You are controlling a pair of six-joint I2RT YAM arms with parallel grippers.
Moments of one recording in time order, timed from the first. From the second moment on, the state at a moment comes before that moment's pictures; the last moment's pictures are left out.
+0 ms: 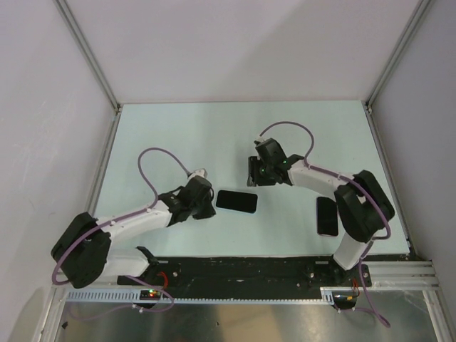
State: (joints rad) left arm -0.73 1.26 0.60 -0.28 -0.10 -0.81; right arm 0.64 1.69 1.10 -0.32 -0.03 0.52
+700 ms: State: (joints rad) left arm -0.82 1.50 0.71 -0.24 -0.13 -0.90; right arm 0.67 1.82 1.11 -0.26 -0.06 0.49
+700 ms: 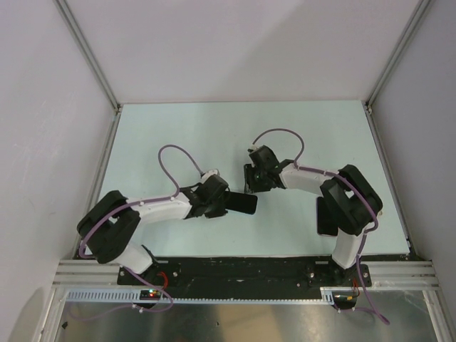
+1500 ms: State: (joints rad) left arm -0.62 1.62 0.86 -0.26 -0.11 -0.78; right arm 0.86 1.55 0.82 -0.27 -0.03 0.67
